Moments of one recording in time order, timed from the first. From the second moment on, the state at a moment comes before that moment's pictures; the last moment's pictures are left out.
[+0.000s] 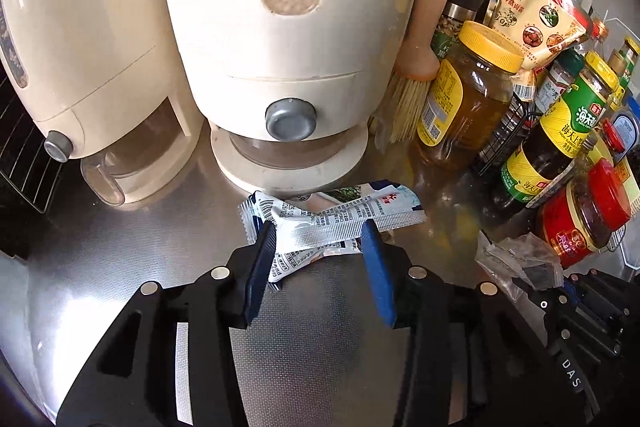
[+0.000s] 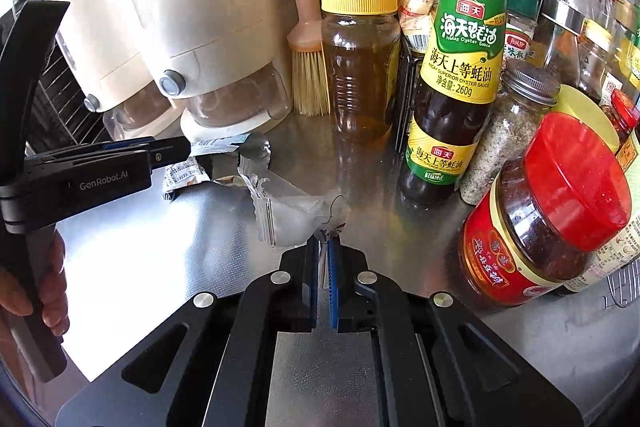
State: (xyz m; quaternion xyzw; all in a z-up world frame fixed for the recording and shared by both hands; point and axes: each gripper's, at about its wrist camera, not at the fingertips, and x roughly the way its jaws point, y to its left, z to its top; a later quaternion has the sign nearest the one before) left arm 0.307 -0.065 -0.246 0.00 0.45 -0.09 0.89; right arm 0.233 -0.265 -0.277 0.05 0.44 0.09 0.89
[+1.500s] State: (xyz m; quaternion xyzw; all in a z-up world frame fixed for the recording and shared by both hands) left arm 0.174 -0.041 -0.224 0.04 0.42 -0.09 0.90; right arm 0.147 -0.220 -0.240 0.05 0.44 0.10 0.89
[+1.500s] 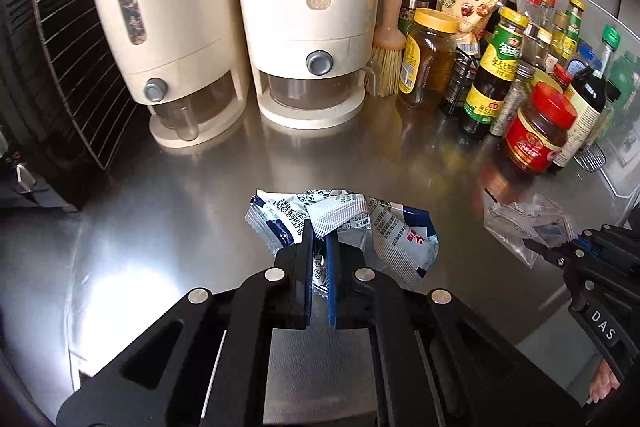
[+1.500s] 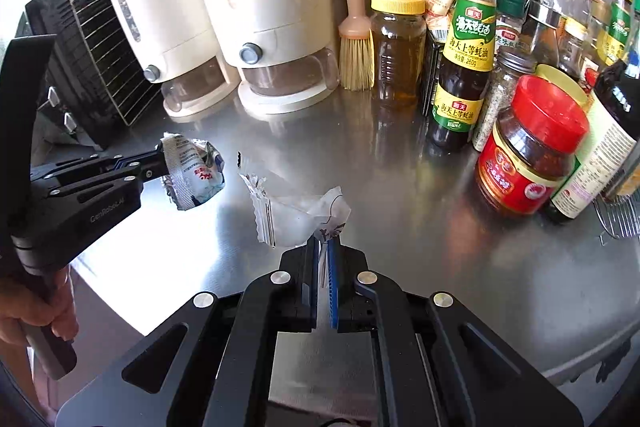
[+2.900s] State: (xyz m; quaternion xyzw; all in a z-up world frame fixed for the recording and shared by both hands) left arm -0.048 0.000 -0.484 -0.04 0.52 -0.12 0.84; right arm -0.086 -0.150 -0.478 0.08 0.53 0.10 0.84
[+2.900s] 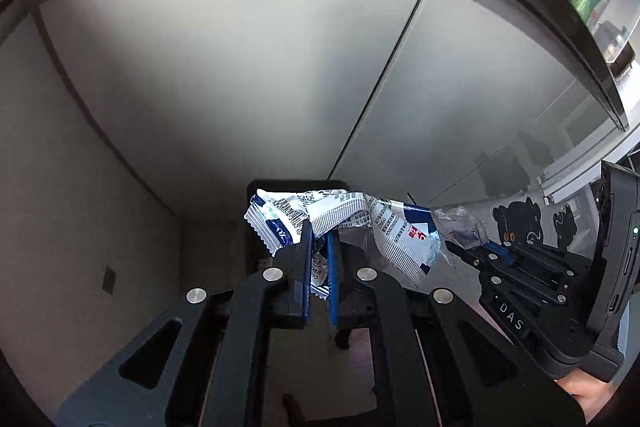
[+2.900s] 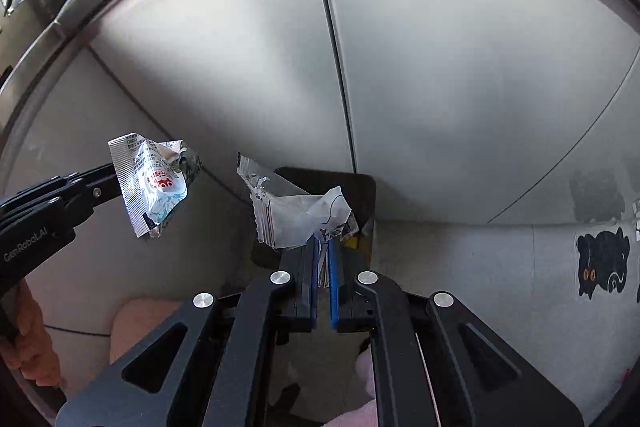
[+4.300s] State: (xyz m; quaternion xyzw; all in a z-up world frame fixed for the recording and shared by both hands) left arm 0.049 0.002 -0.653 -0.06 0.65 -0.08 0.76; right arm -0.008 -0.121 -0.662 0.07 0.64 0.07 0.76
